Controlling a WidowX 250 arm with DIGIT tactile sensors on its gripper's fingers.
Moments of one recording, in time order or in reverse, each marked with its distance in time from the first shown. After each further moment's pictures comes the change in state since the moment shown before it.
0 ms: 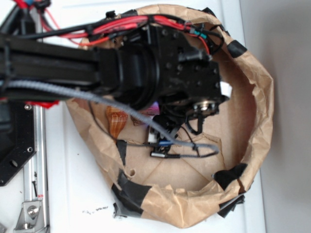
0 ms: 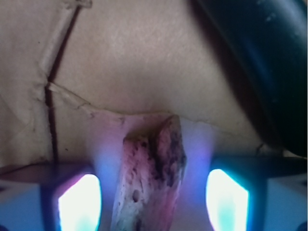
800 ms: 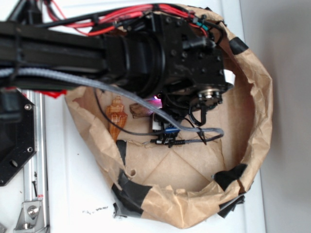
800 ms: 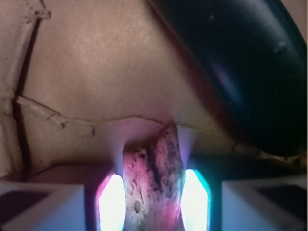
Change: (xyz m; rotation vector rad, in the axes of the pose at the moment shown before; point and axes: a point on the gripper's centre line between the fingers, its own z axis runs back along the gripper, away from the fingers) arm -0.002 0.006 0.002 -0.001 -0.005 0.059
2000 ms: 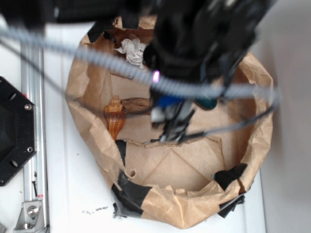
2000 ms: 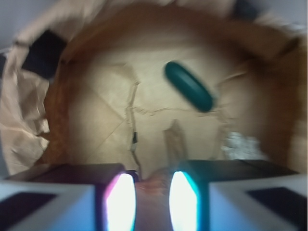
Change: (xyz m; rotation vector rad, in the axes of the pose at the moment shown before) arm -0.026 -0.013 0.121 -0.132 -0.112 0.072
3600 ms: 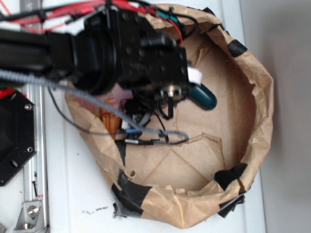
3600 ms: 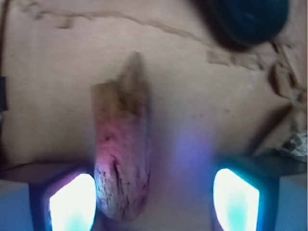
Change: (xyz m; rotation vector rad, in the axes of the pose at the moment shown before) arm -0.021 0.045 -0.114 0.185 0.145 -0.149
